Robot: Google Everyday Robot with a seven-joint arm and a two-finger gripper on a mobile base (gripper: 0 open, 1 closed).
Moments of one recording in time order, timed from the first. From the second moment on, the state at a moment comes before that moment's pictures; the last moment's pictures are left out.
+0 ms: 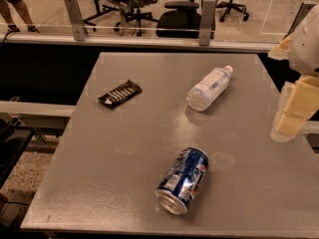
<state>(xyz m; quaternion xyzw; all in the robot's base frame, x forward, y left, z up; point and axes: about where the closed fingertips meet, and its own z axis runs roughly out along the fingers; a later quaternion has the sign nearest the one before) 0.438 -0.216 0.977 -0.60 0.78 -0.03 0.16</state>
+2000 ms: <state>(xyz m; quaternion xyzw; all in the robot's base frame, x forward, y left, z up) 0.394 -0.091 0.927 -0.84 0.51 0.06 0.15</state>
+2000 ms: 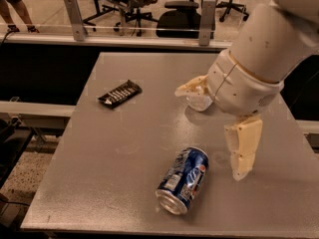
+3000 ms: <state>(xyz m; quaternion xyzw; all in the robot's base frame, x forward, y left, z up) 0.376 -0.059 0.866 -0.90 0.42 0.05 0.08</state>
